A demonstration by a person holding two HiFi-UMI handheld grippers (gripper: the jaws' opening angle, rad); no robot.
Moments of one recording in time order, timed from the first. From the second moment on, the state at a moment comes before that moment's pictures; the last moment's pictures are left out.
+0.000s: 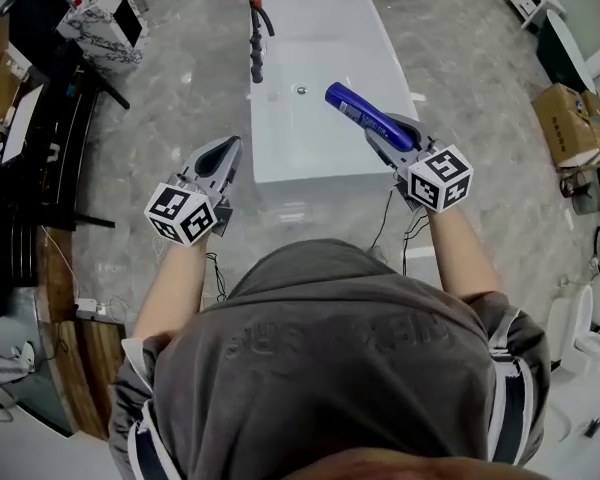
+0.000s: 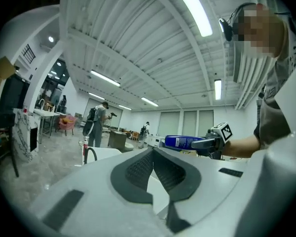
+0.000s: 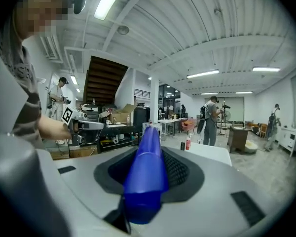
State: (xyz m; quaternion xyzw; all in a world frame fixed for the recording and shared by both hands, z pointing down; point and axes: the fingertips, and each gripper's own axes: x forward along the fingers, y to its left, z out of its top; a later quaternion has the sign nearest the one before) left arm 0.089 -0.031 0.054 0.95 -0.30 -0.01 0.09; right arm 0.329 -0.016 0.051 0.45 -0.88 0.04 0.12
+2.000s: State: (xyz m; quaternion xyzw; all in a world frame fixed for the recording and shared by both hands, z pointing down) left arm -0.068 -0.088 0.401 0.89 -0.38 0.08 0.24; right arm 0.076 -0.038 0.498 0.06 -0.80 -0.01 0.60
